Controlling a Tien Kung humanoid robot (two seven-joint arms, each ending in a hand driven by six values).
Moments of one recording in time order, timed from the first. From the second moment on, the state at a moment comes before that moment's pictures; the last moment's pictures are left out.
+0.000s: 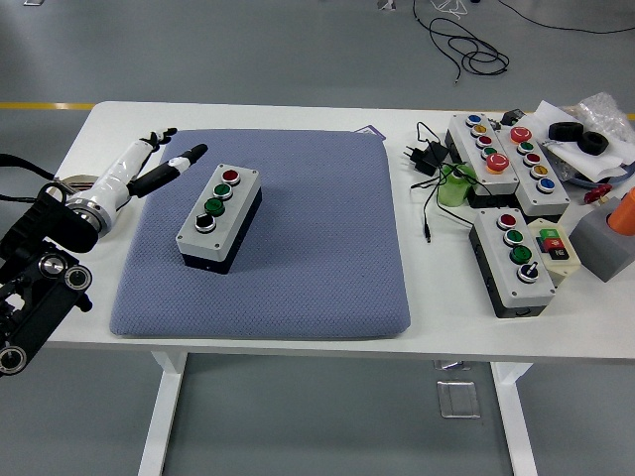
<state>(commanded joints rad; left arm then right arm) -0.53 0.29 -1.10 -1.30 1.76 0.01 0.48 0.10 -0.12 0.94 0.18 -1.22 -0.10 -0.34</state>
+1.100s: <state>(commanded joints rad) -0.55 0.19 -1.03 -1.22 2.16 -0.03 0.57 0.12 -0.11 0.94 0.18 -1.24 -0.10 -0.34</state>
